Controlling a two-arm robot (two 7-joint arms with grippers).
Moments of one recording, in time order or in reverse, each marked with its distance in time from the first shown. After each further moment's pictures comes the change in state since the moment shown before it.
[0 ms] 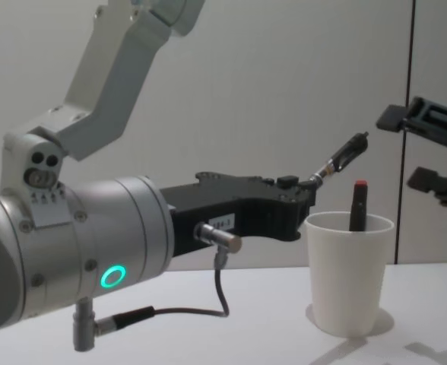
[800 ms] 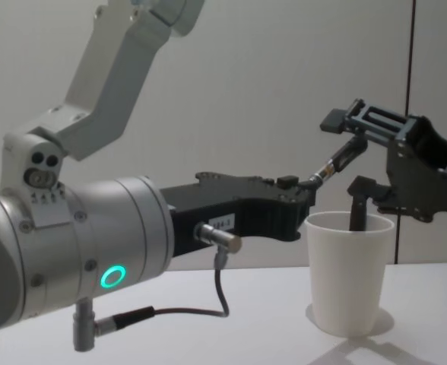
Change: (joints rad) left arm 0.000 0.000 0.000 0.000 0.000 0.000 0.000; right arm 0.109 -0.062 -0.054 0.089 0.076 0.110 -0.026
